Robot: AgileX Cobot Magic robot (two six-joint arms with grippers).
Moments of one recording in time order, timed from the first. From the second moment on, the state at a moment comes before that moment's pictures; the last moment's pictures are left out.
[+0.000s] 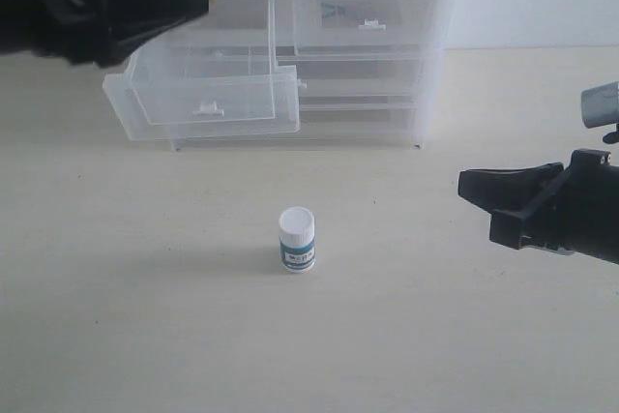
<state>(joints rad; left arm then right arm) -0.22 1.19 -0.73 1.33 -0.64 -1.24 0.11 1.32 -0.28 -1.01 -0.79 0.93</state>
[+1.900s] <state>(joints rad) -0.22 1.44 -0.66 1.12 -0.46 -0.79 0.11 1.32 -0.28 -1.01 -0.79 0.93</state>
